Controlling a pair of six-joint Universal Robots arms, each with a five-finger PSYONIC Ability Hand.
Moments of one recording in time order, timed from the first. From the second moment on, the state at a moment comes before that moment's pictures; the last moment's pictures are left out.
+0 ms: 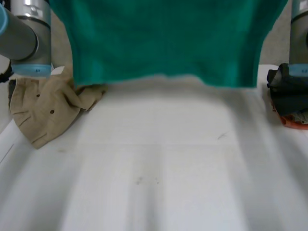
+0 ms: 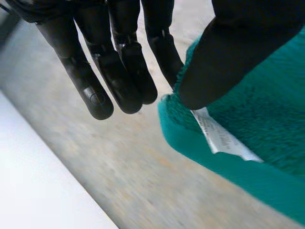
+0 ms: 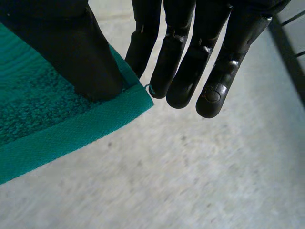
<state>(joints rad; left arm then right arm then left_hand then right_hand) 4.45 -2.28 -0.61 3.67 -1.54 3.75 1.81 -1.03 0.85 -0.64 1.52 2.44 1.12 1.20 1.20 1.20 0.98 1.00 1.18 1.18 1.19 0.99</state>
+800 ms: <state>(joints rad) 4.48 -1.72 -1.87 3.20 -1.41 3.79 1.68 -1.33 1.57 0.35 1.41 2.30 1.12 1.20 1.20 1.20 0.98 1.00 1.18 1.18 1.19 1.00</state>
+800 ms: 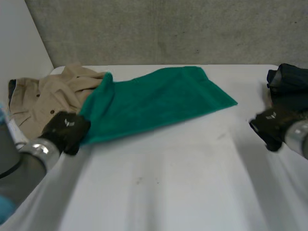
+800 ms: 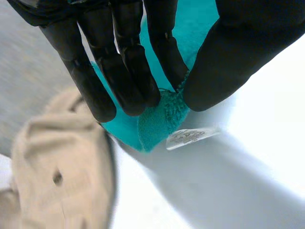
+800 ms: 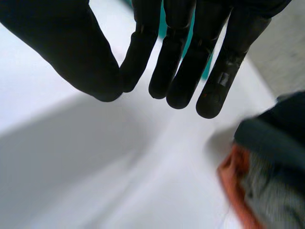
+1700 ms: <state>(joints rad) 4.18 -1.49 -1.31 3.18 -1.53 3.62 2.14 -0.76 1.15 -0.26 1.49 3.21 1.12 1.20 1.20 1.20 0.98 0.21 0.23 0.23 0.24 0.08</state>
